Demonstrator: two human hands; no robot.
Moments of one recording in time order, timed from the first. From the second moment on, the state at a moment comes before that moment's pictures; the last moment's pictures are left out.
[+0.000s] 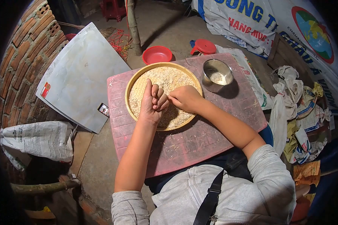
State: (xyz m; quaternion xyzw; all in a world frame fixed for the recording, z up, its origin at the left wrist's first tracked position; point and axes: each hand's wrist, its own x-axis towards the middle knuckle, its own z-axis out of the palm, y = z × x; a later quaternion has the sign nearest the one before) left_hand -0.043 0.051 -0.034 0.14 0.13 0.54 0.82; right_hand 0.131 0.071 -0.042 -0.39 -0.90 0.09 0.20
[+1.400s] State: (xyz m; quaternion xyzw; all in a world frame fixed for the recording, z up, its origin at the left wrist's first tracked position) left_hand -0.026 0.033 -0.009 0.30 0.35 0.54 0.70; right_hand 0.110 0.059 -0.032 -0.31 -0.51 0.64 0.48
